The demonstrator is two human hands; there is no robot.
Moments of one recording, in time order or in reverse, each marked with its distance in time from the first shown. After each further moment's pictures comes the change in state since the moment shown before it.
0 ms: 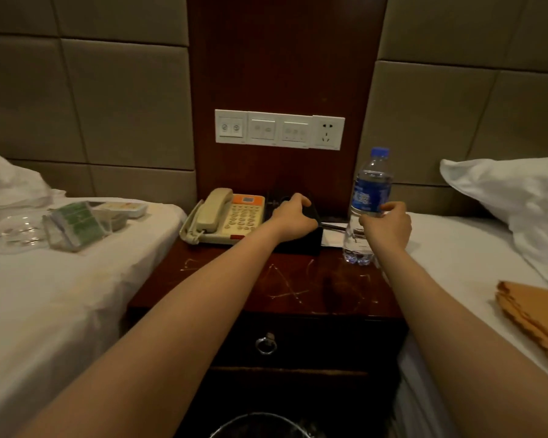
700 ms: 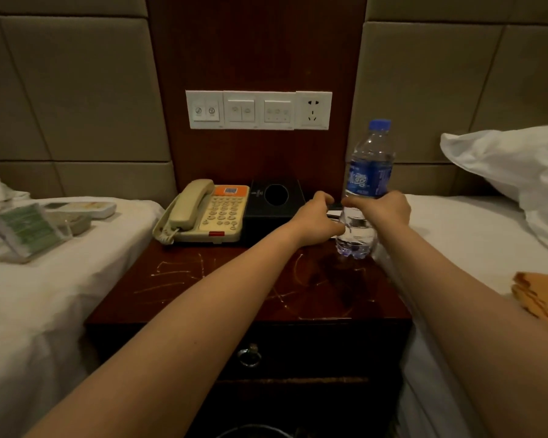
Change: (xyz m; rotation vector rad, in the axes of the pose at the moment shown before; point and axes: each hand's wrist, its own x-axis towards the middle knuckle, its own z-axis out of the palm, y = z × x) left_hand 0.026 0.021 0.054 -0.036 -0.090 0.091; right_hand 0.041 0.017 0.011 0.036 -0.103 0.082
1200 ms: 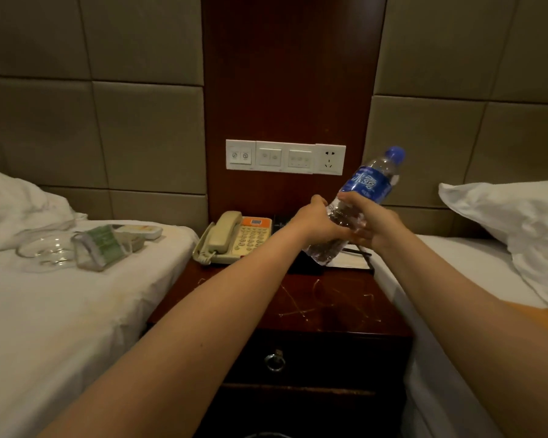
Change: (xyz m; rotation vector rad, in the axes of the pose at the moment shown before) left_hand -0.066 0.043 -0.067 0.036 0.116 -0.013; right_hand -0.068 -0.086 -0.019 0.489 -0.325 0.238
